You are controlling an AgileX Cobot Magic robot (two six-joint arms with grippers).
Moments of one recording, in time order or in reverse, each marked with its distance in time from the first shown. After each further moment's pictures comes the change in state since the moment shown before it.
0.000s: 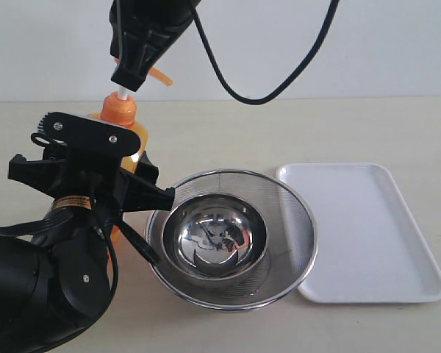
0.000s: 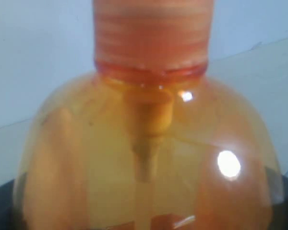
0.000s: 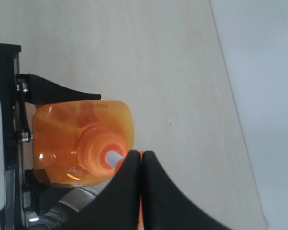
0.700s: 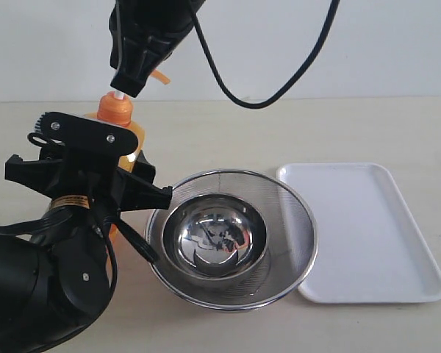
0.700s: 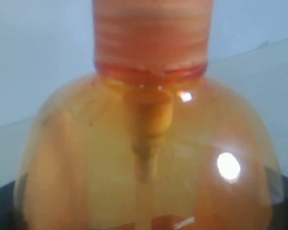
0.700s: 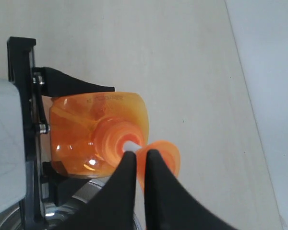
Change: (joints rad) left arm 0.000 0.000 0.000 -0.012 -0.006 0.001; right arm 0.000 0.003 -0.002 0.023 0.039 0.004
